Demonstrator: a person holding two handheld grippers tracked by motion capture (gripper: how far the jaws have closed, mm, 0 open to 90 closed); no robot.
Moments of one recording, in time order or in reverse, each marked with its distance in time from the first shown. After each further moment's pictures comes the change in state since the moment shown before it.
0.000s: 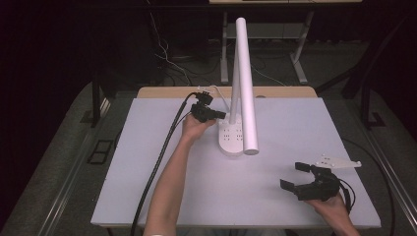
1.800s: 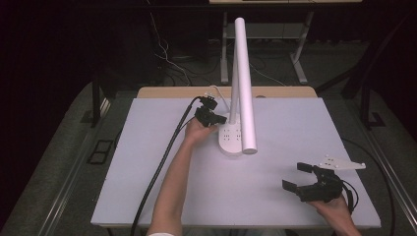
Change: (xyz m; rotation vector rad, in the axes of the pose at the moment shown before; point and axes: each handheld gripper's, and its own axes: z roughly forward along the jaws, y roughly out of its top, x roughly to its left) left arm -0.004 -0.008 0.019 0.047 0.081 0.039; right arm 0.001 -0.001 -0.007 -0.022 0.004 0.000
